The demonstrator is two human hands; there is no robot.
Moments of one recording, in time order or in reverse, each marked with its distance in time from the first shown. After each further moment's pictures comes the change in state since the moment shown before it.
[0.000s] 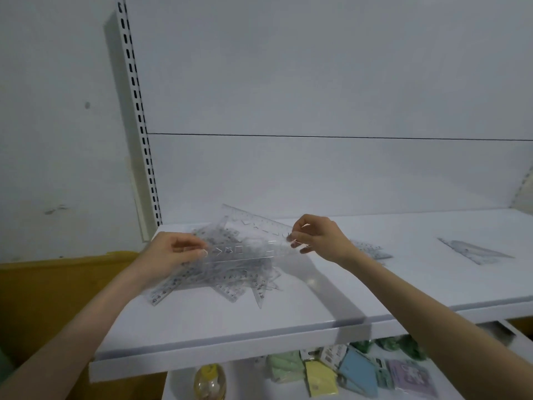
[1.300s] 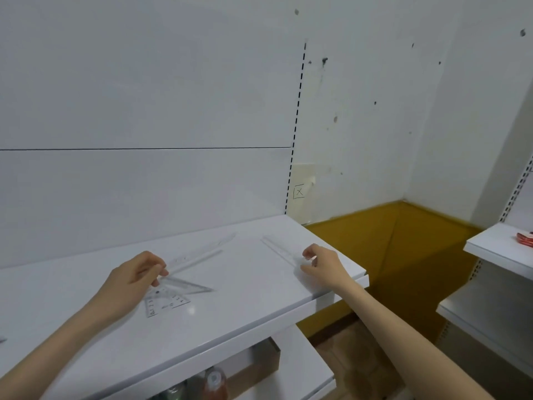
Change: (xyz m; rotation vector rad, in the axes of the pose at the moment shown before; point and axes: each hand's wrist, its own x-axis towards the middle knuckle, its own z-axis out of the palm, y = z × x) left_hand 0.137 0.189 0.576 0.166 -0.113 0.160; right_hand -0.166 0.312 -0.590 -0.613 0.400 0.329
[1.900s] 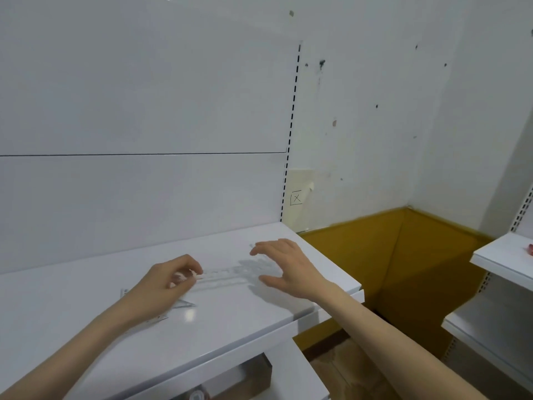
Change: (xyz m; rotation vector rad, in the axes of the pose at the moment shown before) left_hand 0.029 0.038 0.057 0.086 -0.195 0.191; right_hand 0.020 -0.029 0.000 -0.117 0.034 -0.759
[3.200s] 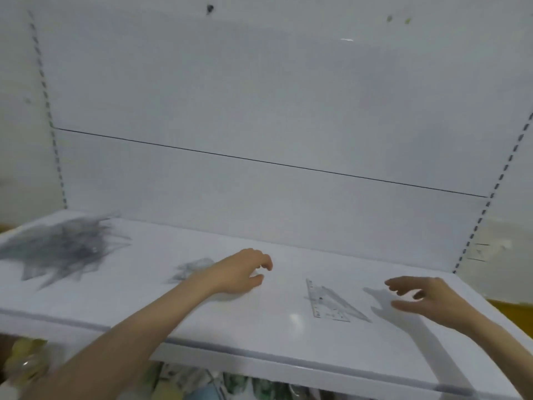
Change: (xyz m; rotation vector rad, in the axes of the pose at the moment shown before) left_hand -0.118 -0.074 -0.146 0.527 -0.033 -0.177; right_hand 0.074 -0.070 0.011 0.181 -0.312 0.299
